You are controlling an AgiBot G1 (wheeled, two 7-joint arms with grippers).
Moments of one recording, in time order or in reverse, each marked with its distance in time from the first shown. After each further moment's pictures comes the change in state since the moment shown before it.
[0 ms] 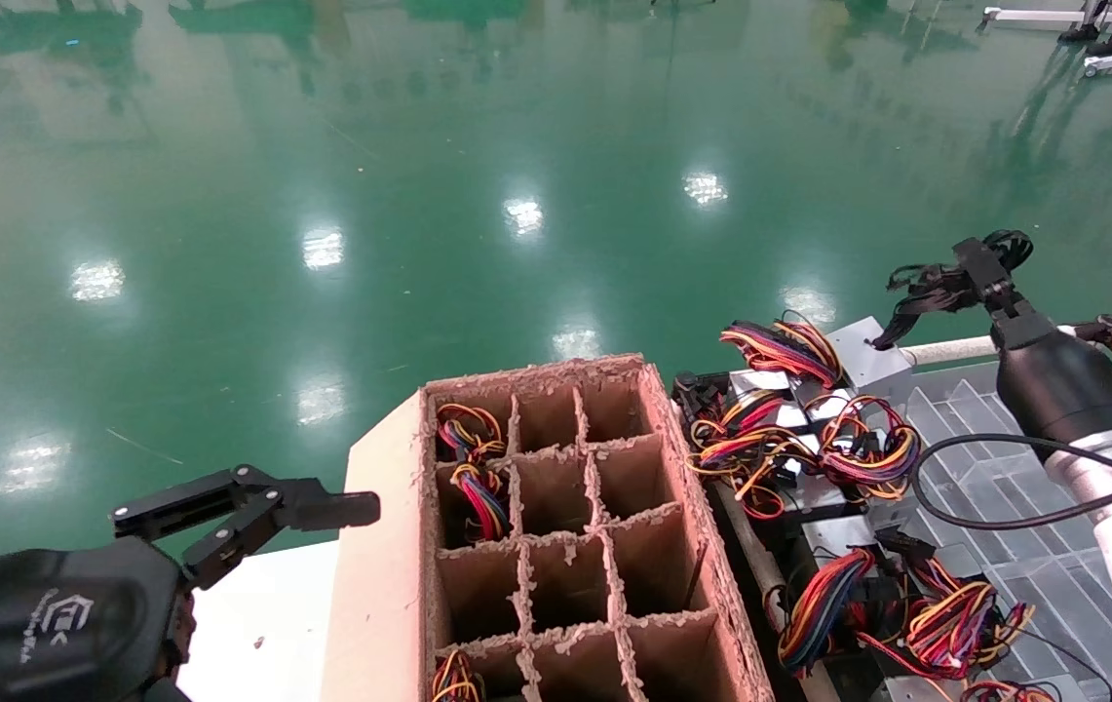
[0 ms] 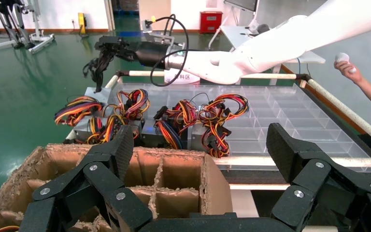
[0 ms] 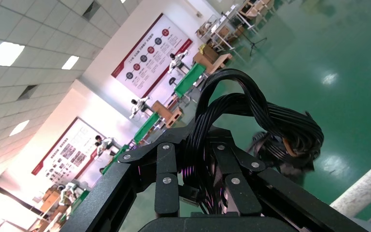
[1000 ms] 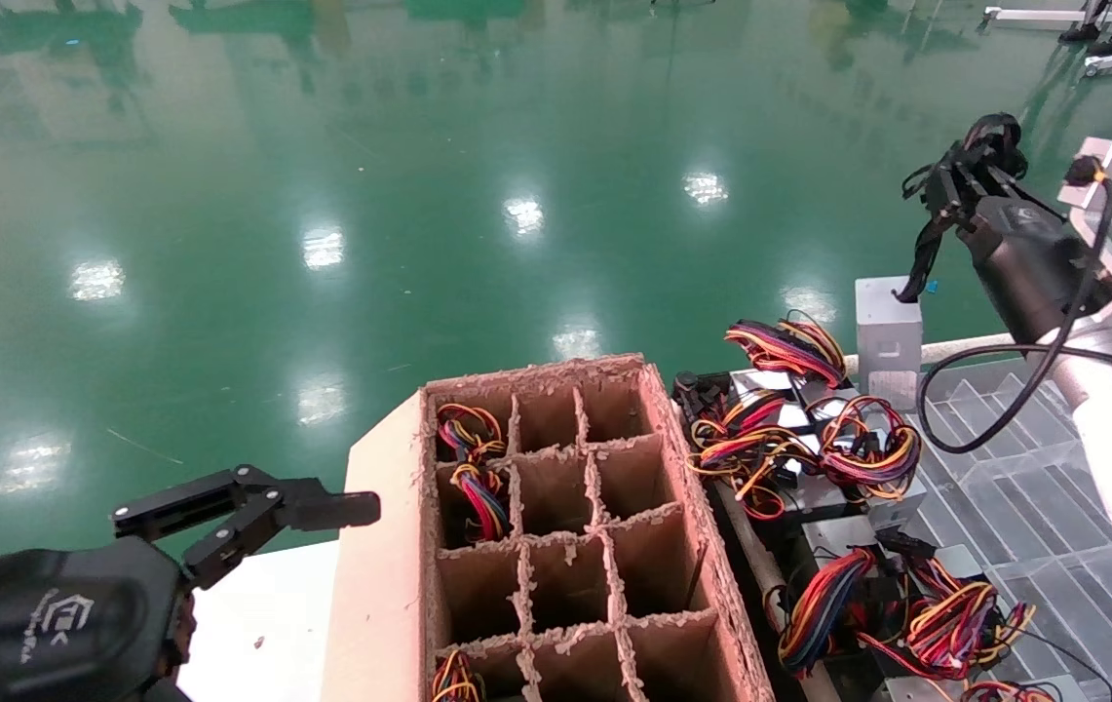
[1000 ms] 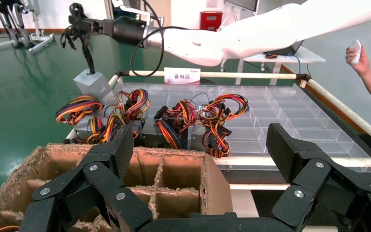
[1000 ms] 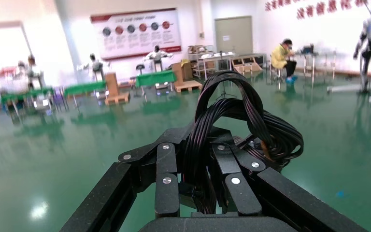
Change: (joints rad) left arm 0.000 0.000 0.001 0.000 0.000 0.000 0.000; right arm 0.113 -0.046 -0.020 0.093 -0.052 0.133 -0.639
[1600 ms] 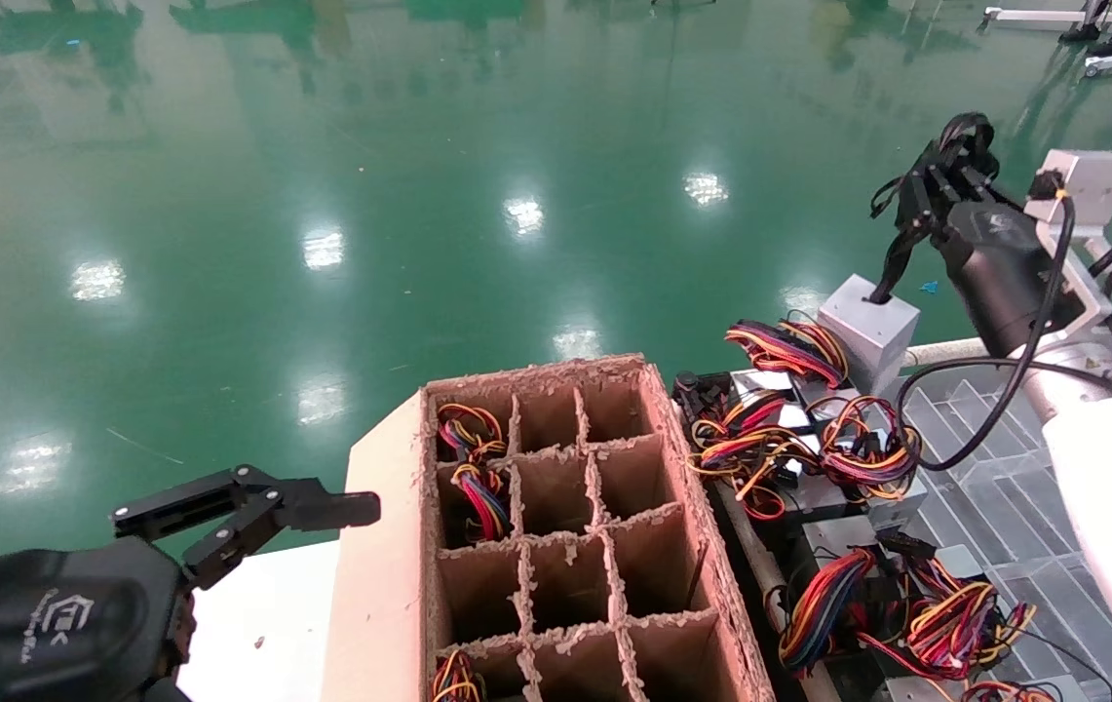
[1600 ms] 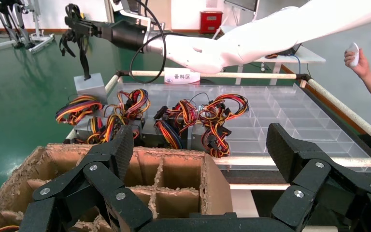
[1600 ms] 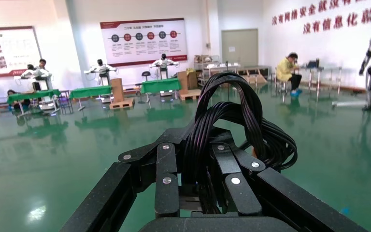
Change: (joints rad) left arm 0.000 0.000 0.000 0.000 0.000 0.000 0.000; right arm -0.006 -0.026 0.037 -0.065 0.047 -0.080 -0.119
